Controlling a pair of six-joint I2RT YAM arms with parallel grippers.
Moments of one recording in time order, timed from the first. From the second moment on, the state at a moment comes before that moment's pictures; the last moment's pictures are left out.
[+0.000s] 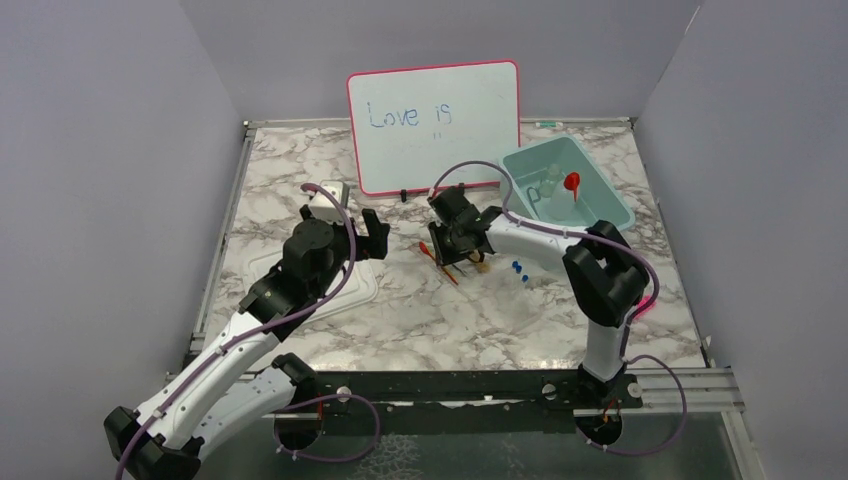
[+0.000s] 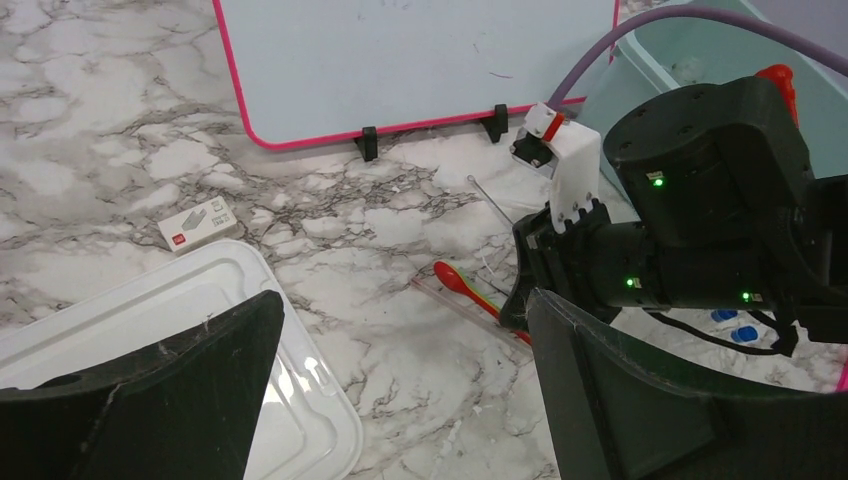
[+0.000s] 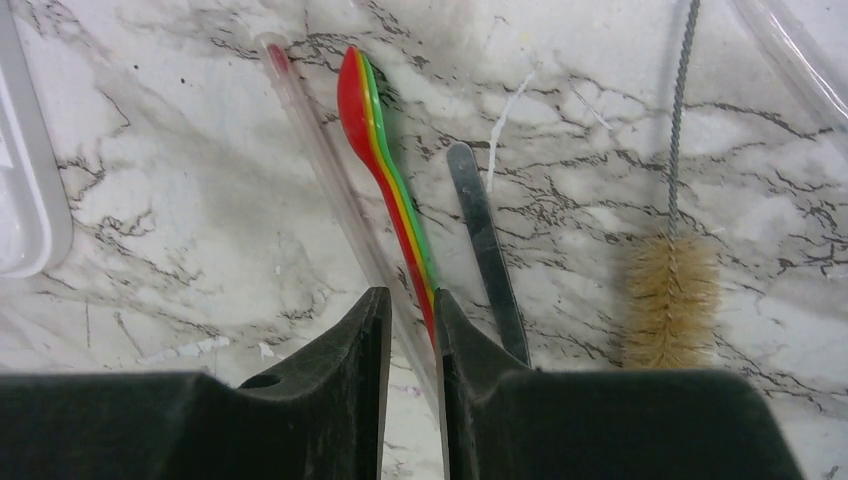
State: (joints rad) left arm -0.64 0.78 0.75 -0.24 -0.30 -0.34; right arm 0.77 1.88 1.26 -0.41 0.01 0.36
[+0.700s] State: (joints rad) left arm -0.64 0.77 0.75 -0.23 -0.30 -0.34; right arm 0.80 2.00 1.36 -0.39 0.10 0.29
